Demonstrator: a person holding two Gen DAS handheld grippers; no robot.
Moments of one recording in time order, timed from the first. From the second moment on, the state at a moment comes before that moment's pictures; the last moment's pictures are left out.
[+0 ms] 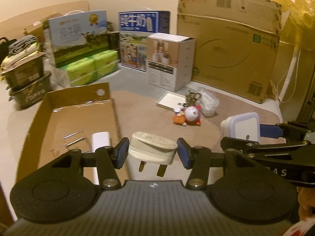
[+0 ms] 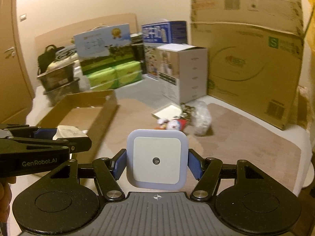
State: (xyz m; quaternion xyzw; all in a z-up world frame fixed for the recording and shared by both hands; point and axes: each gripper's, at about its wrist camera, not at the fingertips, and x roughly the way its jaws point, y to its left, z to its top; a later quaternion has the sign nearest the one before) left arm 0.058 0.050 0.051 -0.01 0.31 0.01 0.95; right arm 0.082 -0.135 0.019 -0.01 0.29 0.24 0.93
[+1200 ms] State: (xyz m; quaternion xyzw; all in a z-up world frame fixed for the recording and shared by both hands) left arm 0.053 0.207 0.052 -0.04 0.32 0.10 0.94; right arm 0.110 0.020 0.021 -0.04 0.29 0.35 0.89
